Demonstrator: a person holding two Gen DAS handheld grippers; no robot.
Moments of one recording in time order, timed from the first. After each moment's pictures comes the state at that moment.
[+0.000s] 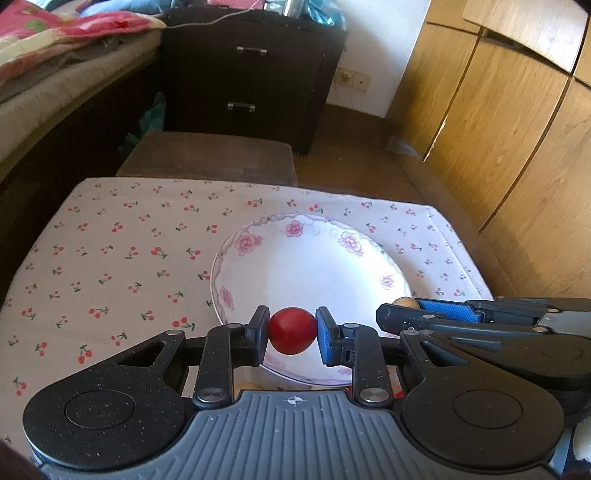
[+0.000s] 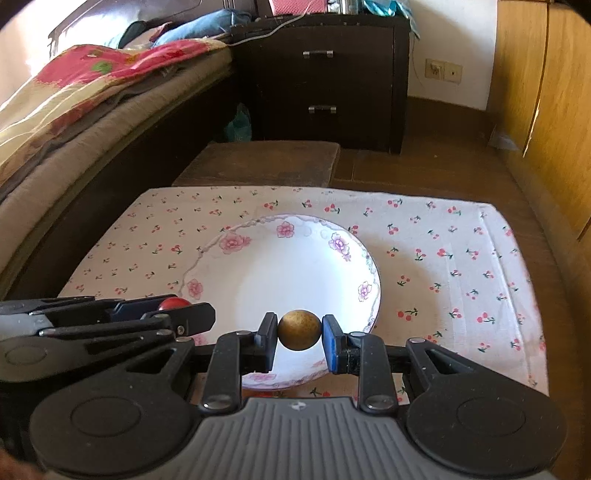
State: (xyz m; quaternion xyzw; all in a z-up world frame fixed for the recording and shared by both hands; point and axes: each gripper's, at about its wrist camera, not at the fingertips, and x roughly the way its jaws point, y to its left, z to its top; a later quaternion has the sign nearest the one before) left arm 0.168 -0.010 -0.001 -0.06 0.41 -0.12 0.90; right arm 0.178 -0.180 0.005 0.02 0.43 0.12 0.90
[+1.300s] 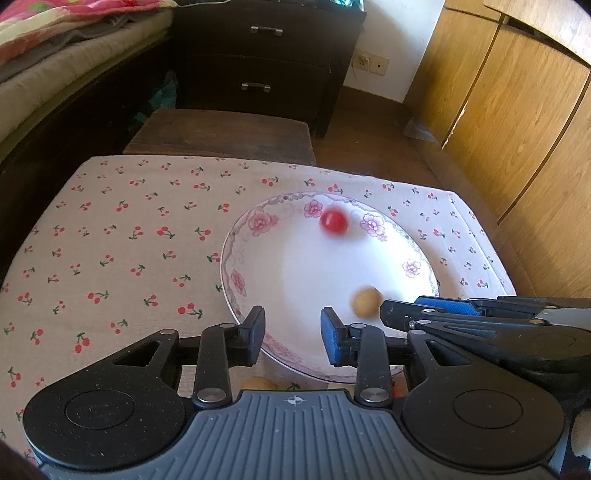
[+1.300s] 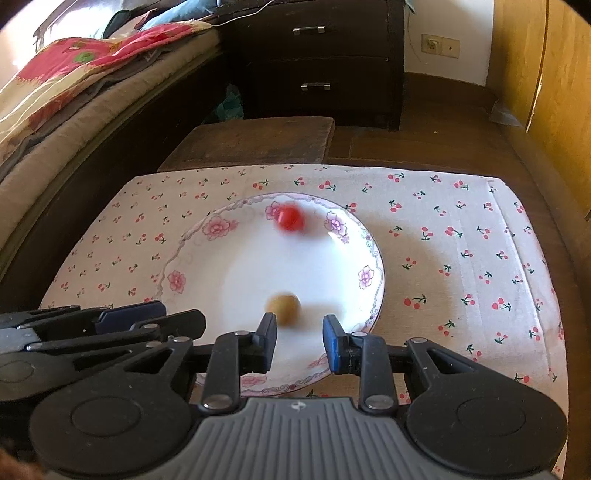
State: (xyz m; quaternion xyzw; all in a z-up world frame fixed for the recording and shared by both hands) left arm 0.179 -0.012 -0.016 -0.06 0.44 -0.10 0.89; right arm 0.196 -0.180 -0.012 0.03 0.46 0.11 0.88
